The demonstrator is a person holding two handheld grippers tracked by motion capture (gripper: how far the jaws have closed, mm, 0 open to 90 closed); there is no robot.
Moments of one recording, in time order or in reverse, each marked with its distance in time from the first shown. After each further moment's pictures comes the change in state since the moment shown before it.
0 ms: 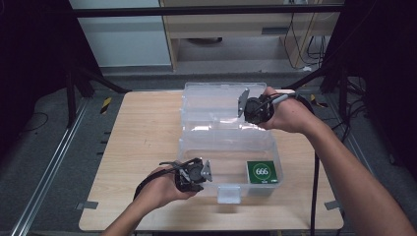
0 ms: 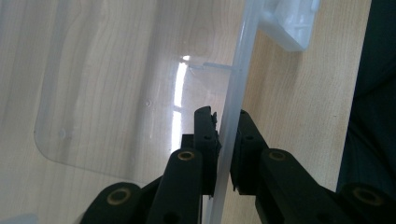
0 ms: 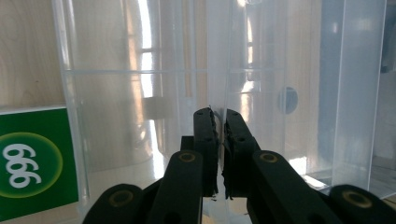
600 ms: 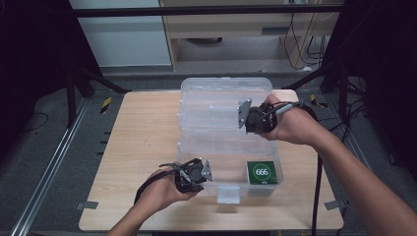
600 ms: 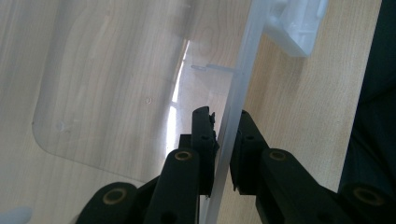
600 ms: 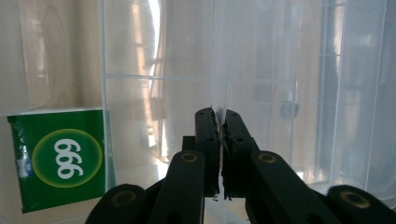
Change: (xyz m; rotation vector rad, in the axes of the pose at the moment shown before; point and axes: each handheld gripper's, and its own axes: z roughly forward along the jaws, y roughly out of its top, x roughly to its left) left arm -0.002 -0.001 0.002 -0.010 0.019 -0.042; right arm 0.034 0.004 -0.025 -0.031 -0.028 -0.044
